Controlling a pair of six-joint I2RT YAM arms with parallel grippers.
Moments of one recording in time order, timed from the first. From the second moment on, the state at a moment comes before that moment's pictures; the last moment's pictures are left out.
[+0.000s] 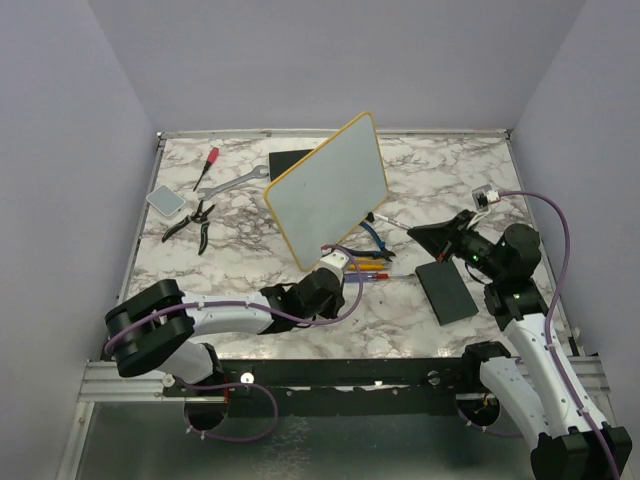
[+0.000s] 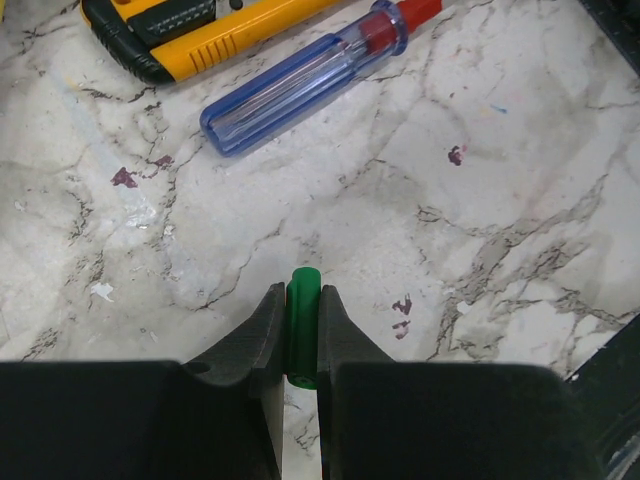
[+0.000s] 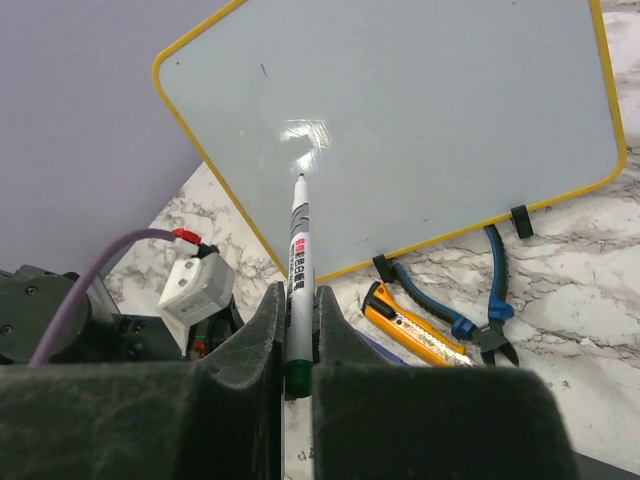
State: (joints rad) left arm -1.10 1.39 0.58 0.15 -0.22 -0.53; right arm 0.11 0.70 0.55 0.10 -0.68 0.46
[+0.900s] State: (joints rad) left arm -1.09 1.26 0.62 0.08 -0.18 -0.47; right arm 0.11 0.70 0.55 0.12 -0.67 0.46
